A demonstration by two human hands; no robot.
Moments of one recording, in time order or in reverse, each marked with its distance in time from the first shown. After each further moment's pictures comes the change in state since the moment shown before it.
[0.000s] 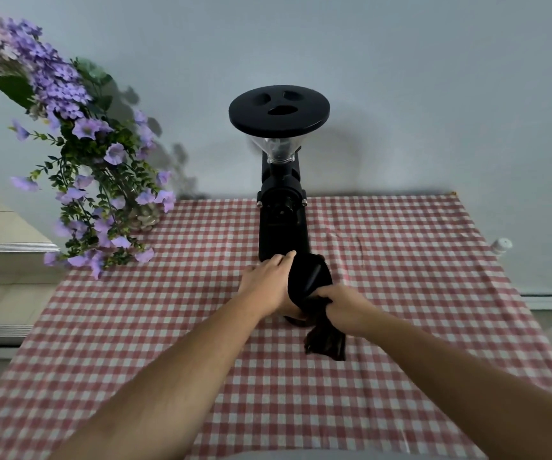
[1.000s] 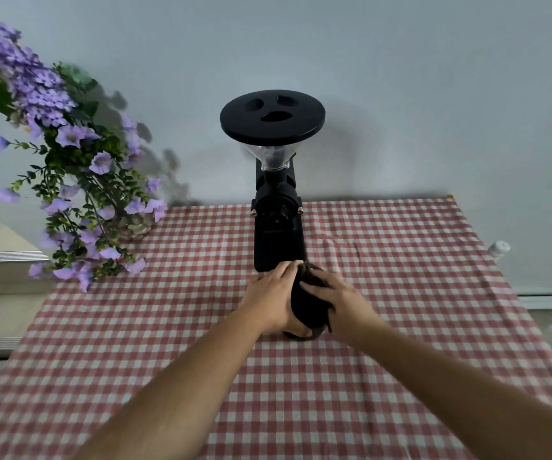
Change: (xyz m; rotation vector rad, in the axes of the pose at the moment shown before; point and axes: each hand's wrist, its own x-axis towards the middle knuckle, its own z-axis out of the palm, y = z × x) left_hand 0.007 0.003 0.006 -0.058 -0.034 0.102; right_hand 0.011 0.014 -0.004 -0.156 0.259 -0.287
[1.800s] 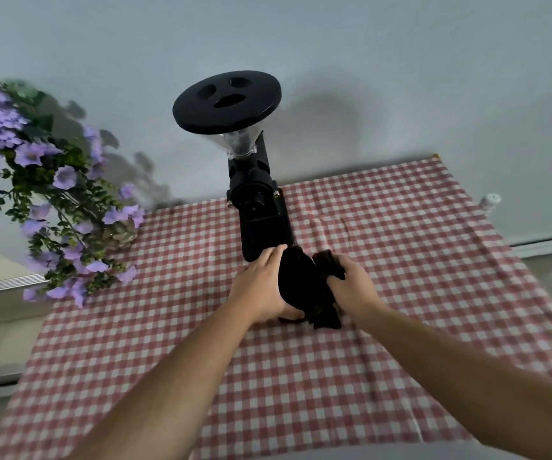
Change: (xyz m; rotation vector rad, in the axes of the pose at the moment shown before) left_hand -0.001 0.004 -0.002 -0.030 0.001 -0.032; right_hand -0.004 0.017 0.013 0.640 0.231 0.485
